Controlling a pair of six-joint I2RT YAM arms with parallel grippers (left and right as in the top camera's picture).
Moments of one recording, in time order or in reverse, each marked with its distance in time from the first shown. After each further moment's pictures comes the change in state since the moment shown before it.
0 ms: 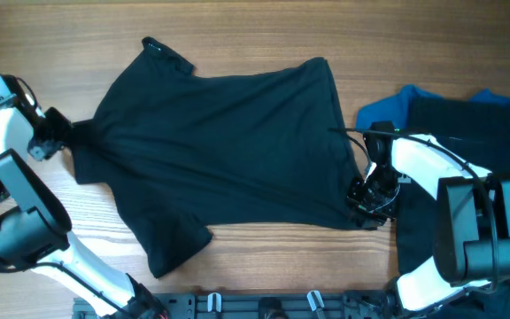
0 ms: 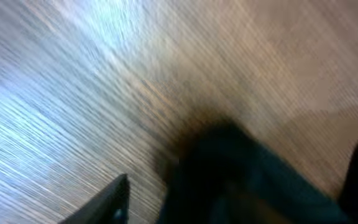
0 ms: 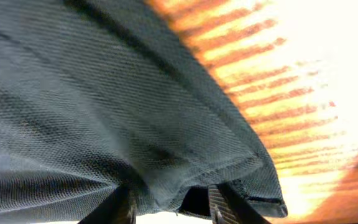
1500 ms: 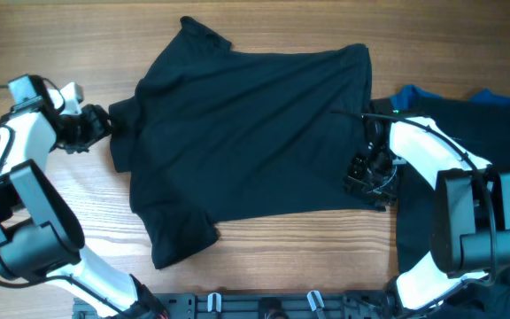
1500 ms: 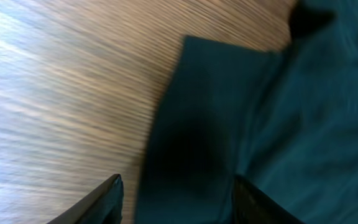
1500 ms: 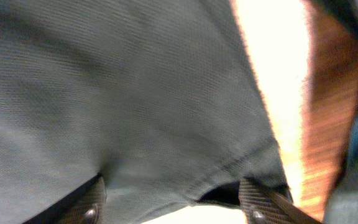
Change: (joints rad) left arm -0.105 -0.108 -0.145 0.033 0.346 0.202; right arm 0.010 0.042 0.143 0.002 0.148 0.101
